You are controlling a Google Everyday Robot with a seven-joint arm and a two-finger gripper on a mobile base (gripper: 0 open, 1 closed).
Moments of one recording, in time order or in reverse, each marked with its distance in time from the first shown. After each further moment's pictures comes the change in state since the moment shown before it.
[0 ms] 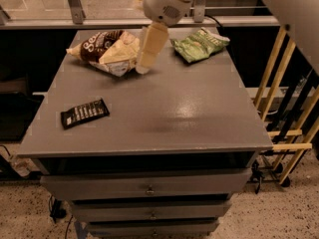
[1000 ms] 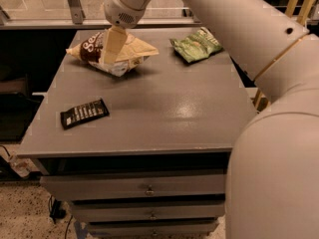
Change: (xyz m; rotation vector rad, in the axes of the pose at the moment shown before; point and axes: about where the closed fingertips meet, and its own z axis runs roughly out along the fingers) arm -0.045 -0.060 0.094 0.026 -0.036 -0.012
